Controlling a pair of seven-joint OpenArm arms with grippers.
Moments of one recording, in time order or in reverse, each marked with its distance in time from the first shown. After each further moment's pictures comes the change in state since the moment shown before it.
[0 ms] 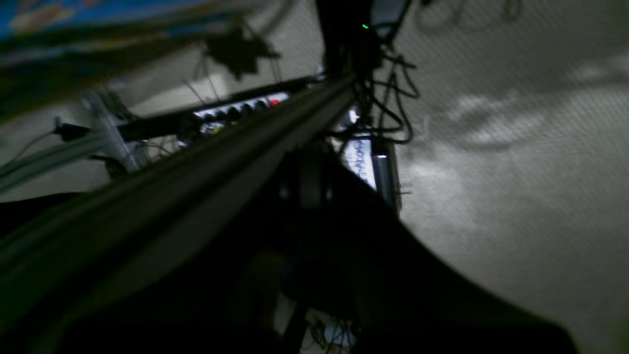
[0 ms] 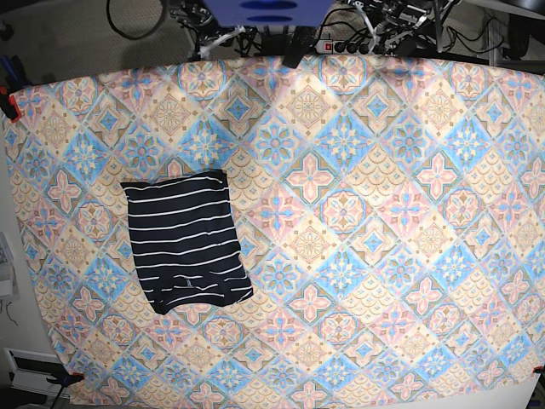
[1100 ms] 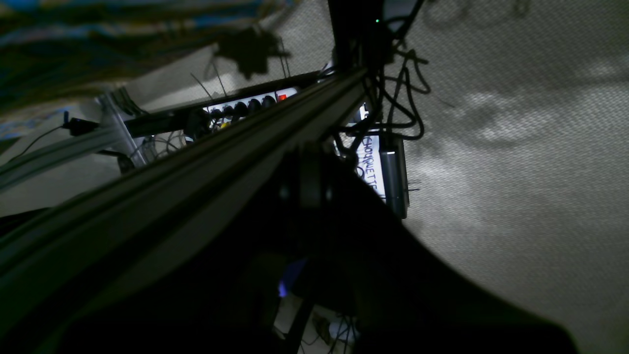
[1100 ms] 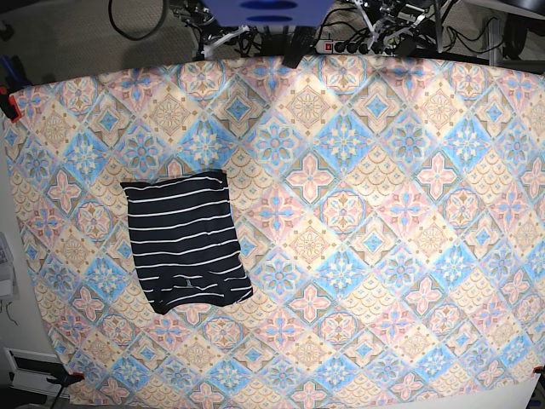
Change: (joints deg) left arm 0.7 1.0 -0.3 -0.1 -0.1 0.2 3.8; right arm -0.1 -0.1 0.0 0.0 0.0 0.2 -0.4
